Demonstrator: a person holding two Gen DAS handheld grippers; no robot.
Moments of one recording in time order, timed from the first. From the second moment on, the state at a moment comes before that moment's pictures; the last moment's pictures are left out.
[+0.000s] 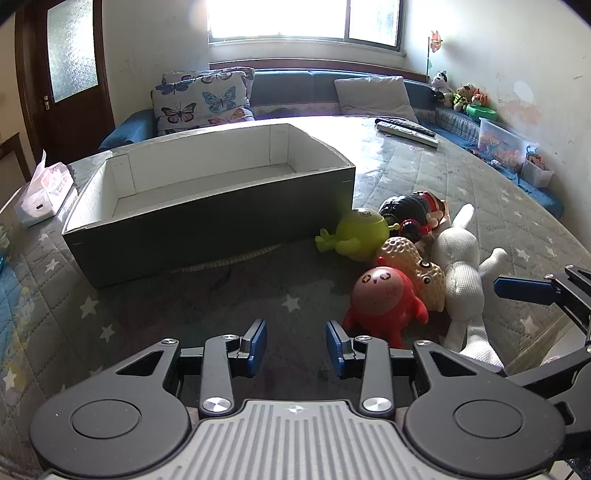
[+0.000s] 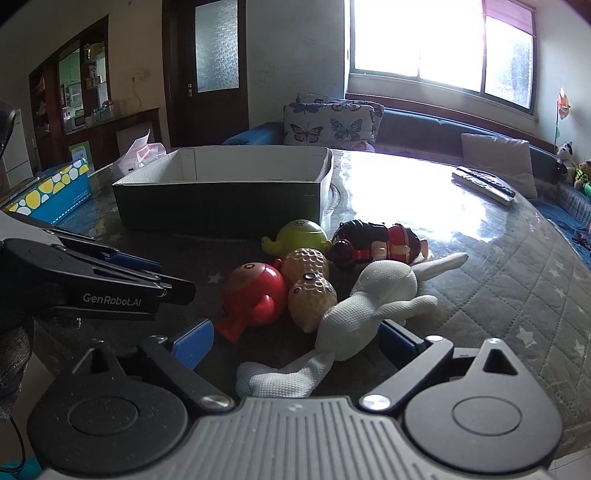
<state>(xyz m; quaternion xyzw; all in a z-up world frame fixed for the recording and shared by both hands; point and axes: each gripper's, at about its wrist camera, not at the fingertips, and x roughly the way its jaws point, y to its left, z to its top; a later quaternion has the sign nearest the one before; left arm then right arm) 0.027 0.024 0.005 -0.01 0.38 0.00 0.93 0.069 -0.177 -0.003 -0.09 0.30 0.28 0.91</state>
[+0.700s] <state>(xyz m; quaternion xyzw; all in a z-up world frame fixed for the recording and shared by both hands) 0.039 0.022 0.023 -0.01 0.37 -0.05 0.93 0.072 -0.168 0.003 -0.09 0.30 0.31 0.90</state>
